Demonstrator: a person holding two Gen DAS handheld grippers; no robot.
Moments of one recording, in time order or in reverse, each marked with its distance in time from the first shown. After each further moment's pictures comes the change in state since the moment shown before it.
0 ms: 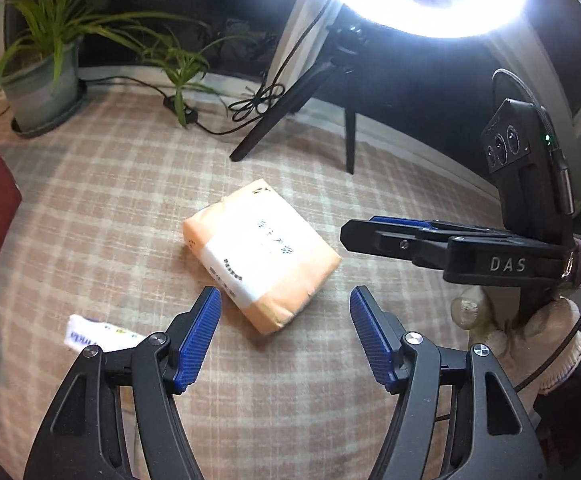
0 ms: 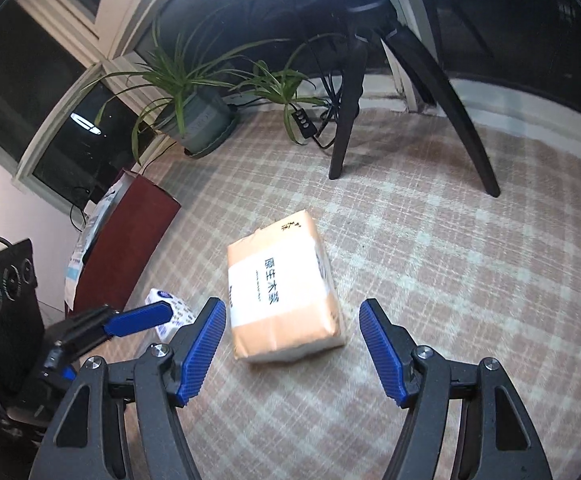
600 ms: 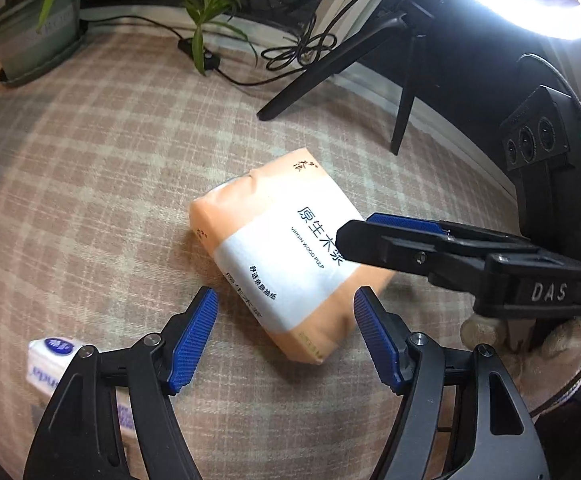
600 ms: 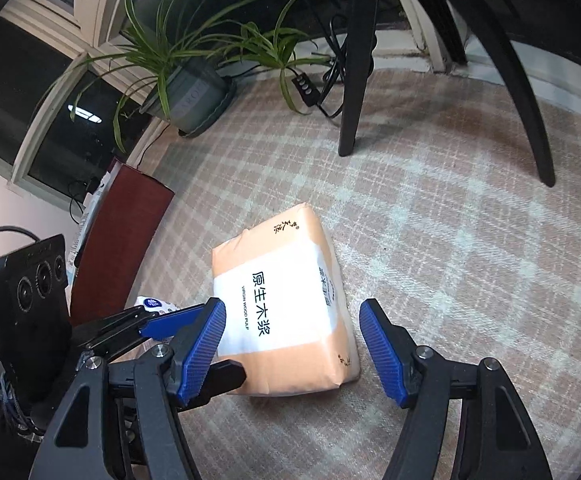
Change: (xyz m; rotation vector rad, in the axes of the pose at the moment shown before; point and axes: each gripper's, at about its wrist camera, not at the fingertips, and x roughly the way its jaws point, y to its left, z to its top) left arm 0.060 0.029 0.014 -0.108 0.142 0.006; right arm 0.058 -0.014 0.023 0.043 0.117 0.078
